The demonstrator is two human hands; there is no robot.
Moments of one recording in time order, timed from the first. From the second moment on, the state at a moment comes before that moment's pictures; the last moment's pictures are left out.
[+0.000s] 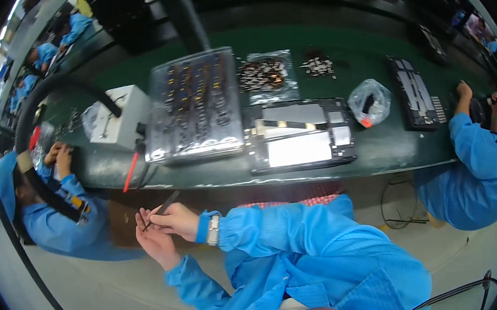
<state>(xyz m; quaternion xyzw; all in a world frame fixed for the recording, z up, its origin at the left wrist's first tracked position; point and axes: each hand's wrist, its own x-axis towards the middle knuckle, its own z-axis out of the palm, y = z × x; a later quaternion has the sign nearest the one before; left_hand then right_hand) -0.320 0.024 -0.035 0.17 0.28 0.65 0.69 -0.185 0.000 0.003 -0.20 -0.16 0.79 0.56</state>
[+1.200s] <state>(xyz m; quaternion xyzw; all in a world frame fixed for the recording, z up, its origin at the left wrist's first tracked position) -0.191 -0.028 -0.016 0.44 0.34 0.58 0.59 0.018 -0.105 0.061 -0.40 -0.43 0.40 0.70</state>
